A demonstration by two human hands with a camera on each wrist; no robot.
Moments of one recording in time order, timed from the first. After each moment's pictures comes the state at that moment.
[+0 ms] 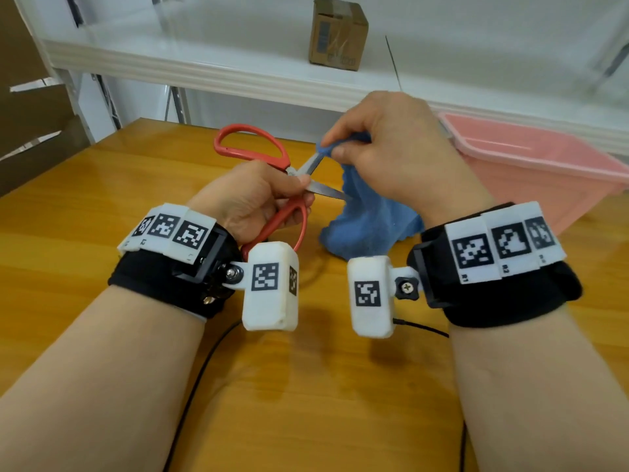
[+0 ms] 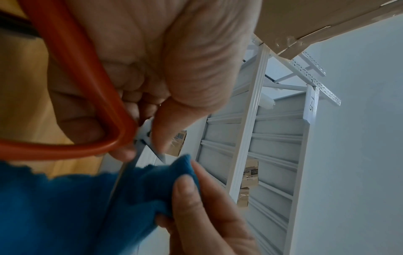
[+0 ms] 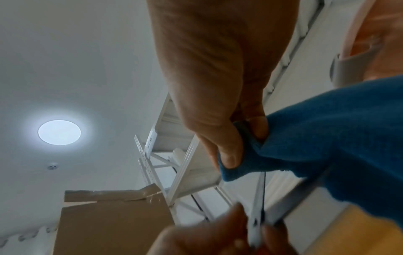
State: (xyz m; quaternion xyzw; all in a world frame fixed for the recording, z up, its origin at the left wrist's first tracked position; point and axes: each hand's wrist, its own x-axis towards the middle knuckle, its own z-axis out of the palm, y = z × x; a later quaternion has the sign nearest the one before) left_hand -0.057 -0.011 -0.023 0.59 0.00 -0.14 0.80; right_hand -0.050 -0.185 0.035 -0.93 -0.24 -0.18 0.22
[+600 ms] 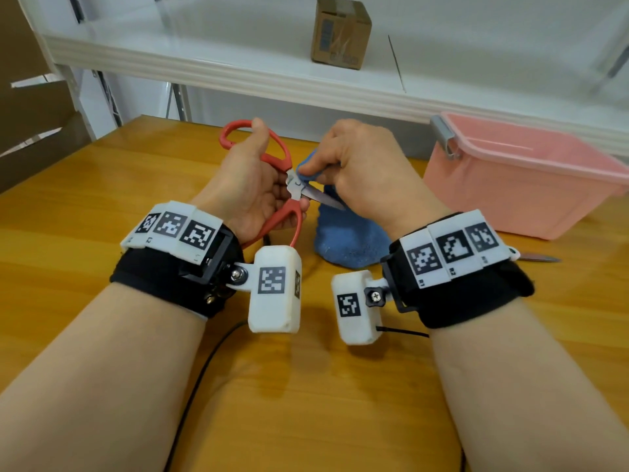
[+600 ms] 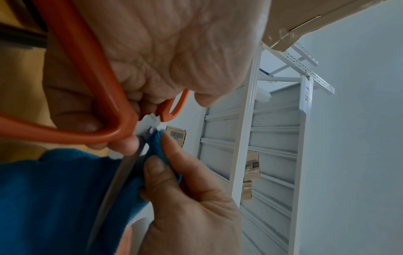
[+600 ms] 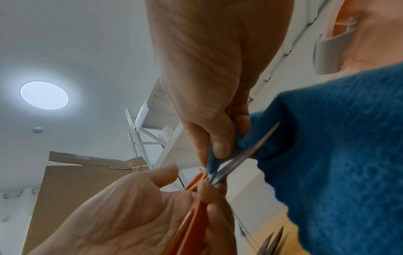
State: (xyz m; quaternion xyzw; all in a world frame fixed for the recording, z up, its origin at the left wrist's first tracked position) left_hand -0.054 -0.007 -0.021 0.62 0.03 -0.15 0.77; right_hand -0.044 -0.163 0.011 -0.94 -0.27 -0.13 0.18
